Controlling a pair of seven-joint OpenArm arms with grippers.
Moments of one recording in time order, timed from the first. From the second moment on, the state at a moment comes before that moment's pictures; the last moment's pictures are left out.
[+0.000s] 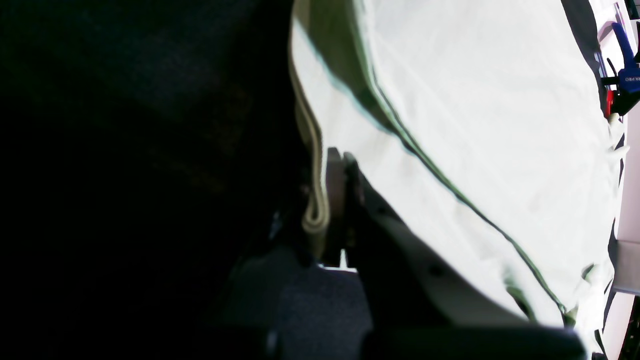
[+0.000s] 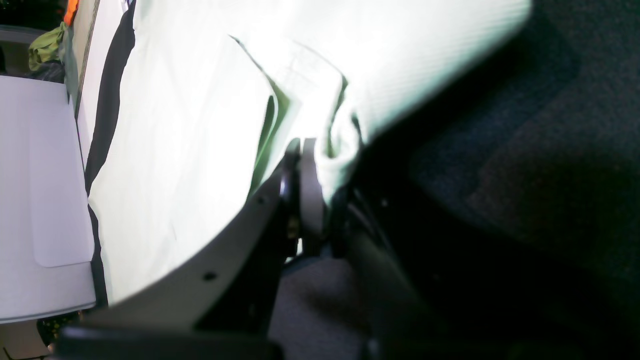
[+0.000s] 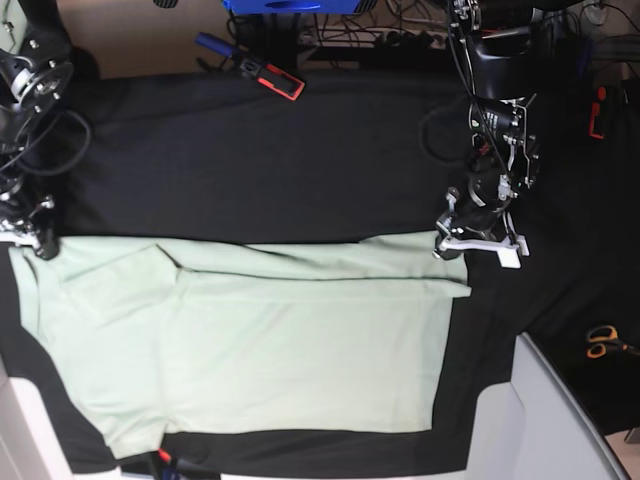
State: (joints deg) left arm -4.3 -7.6 -16.2 53.7 -40.1 -7.8 20.7; right arm 15.6 16.3 53.2 30.9 25.7 36.5 -28.4
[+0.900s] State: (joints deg) left arm 8.0 -15.4 -7.4 65.6 -40.0 -7.9 20.8; right arm 7.6 17.3 52.9 41.4 25.7 37.5 -38.3
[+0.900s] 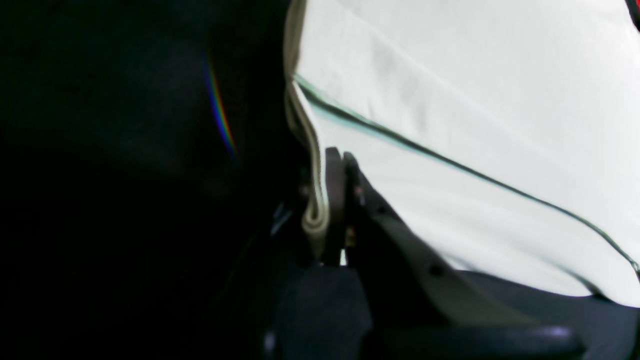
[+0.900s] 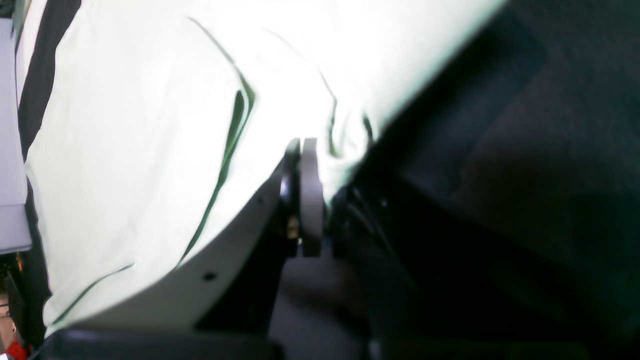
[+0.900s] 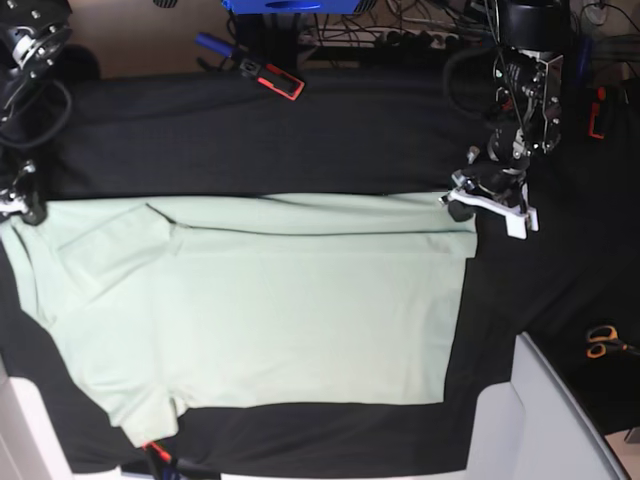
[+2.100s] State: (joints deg) left arm 24.4 -22.0 -3.9 75.7 -40.6 -8.2 17.9; right arm -9.7 10.9 53.2 61.8 26.4 40.3 -43.7
